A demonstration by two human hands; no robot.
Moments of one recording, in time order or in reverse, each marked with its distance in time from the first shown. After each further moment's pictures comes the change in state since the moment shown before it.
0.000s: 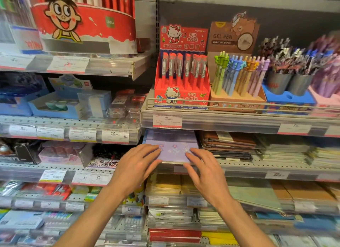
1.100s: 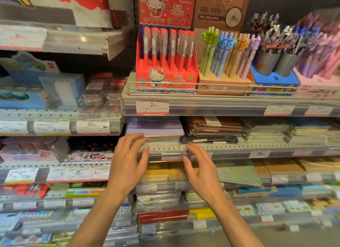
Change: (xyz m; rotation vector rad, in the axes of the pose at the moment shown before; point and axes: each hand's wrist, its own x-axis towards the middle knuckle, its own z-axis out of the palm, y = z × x) left_hand -0.004 0.026 0.030 -0.344 0.110 -0.342; right_hand -0.032 0.001 0.003 0.324 -0.013 0.325
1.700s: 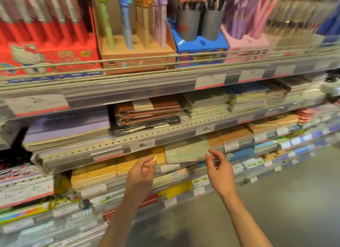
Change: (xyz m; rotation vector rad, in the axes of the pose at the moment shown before) left_hand -0.044 0.130 0.167 -0.595 -0.458 -0.605; right_hand -0.068 0.160 -0.125 0.104 0.274 0.720
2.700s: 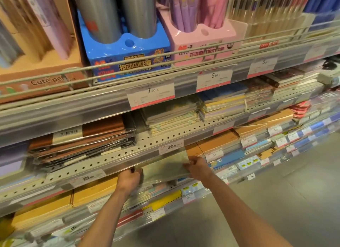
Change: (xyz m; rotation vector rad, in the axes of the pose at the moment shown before) left_hand 0.119 -0.002 0.123 0.161 -0.043 -0.566; right_hand 0.165 0.079 -0.002 0.088 -0.486 0.440
